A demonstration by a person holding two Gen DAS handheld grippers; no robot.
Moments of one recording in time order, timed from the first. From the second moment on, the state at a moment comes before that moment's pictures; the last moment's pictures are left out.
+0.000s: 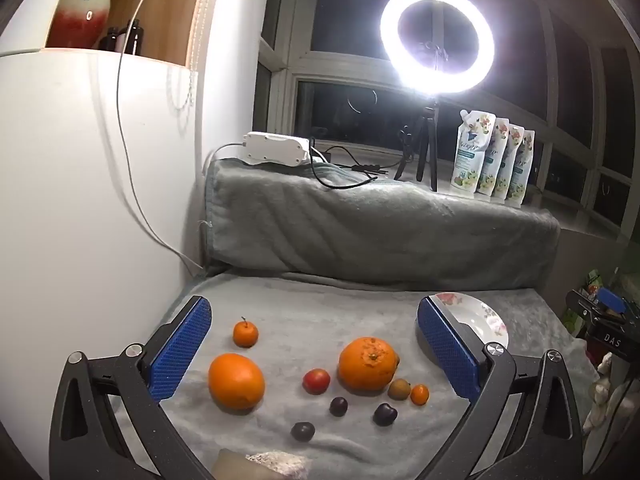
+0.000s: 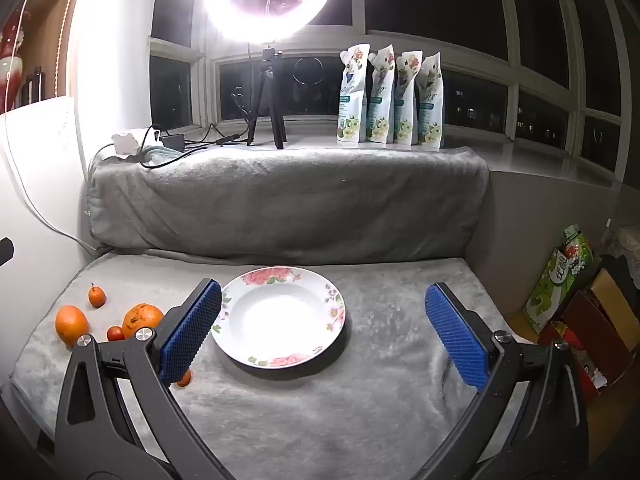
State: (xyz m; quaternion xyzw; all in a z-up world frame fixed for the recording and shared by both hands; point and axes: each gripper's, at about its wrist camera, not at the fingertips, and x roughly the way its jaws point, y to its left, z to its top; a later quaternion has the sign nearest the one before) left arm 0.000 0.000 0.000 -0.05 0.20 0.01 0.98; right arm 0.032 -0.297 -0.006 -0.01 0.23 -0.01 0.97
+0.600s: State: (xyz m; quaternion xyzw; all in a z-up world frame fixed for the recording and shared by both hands) left arm 0.002 -0.001 0.001 -0.06 0.21 0.03 0.98; right arm 0.035 -0.292 -0.001 0.00 0.23 0.00 0.97
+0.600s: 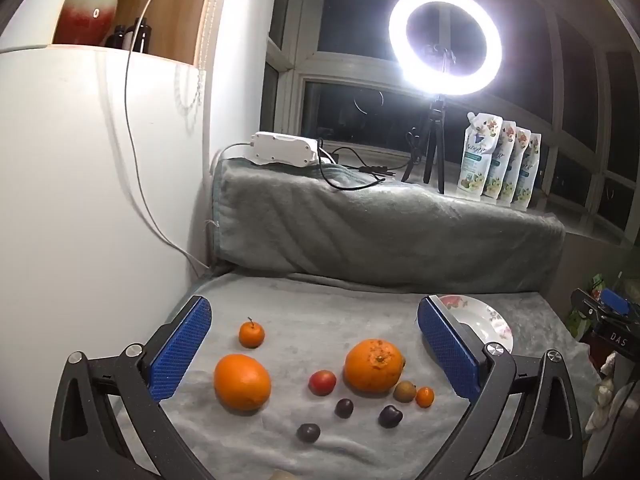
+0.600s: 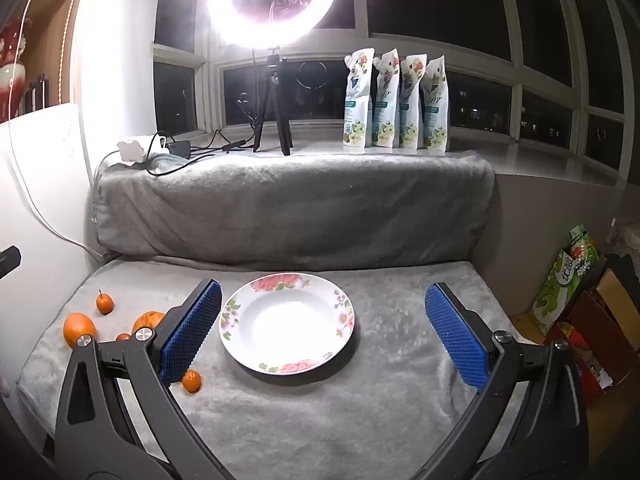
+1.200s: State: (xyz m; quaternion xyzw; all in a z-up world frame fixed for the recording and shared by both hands) left arm 0.009 0.001 -0.004 -0.05 0.21 0.03 0.98; right arm 0.042 -0.296 -0.006 0.01 0.23 0.00 0.97
